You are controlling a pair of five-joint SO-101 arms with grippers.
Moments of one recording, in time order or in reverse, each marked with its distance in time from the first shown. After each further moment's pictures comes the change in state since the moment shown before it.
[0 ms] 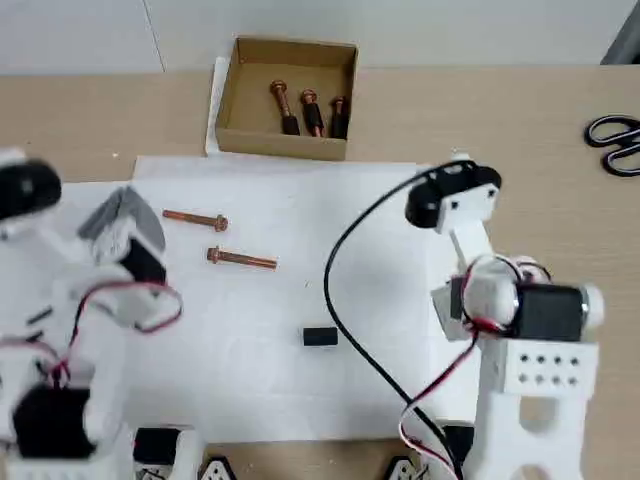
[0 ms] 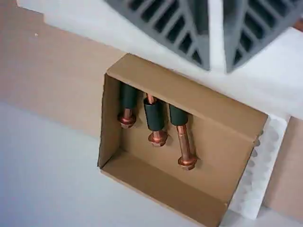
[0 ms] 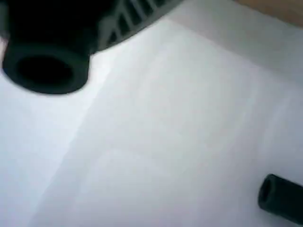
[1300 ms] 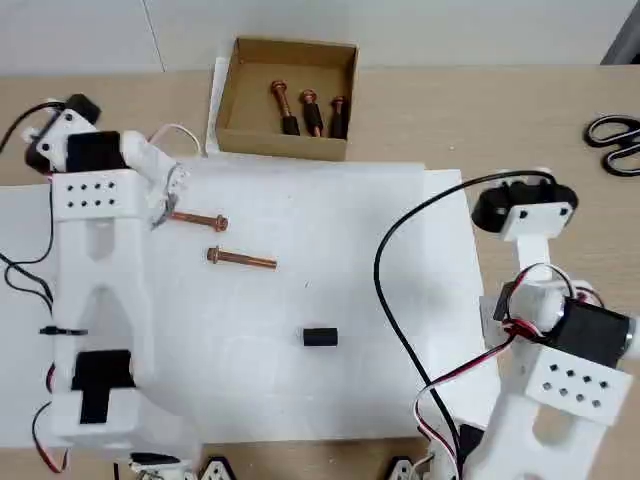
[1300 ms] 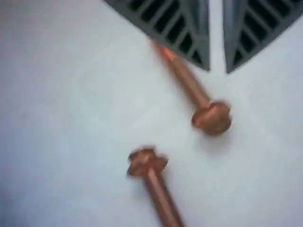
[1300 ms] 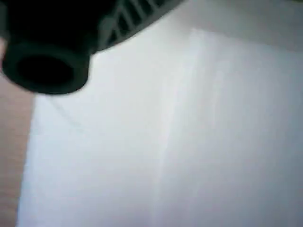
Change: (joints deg) left arm -4.4 67.1 -39.6 26.3 27.2; right arm 16.1 -2.0 3.3 0.0 1.9
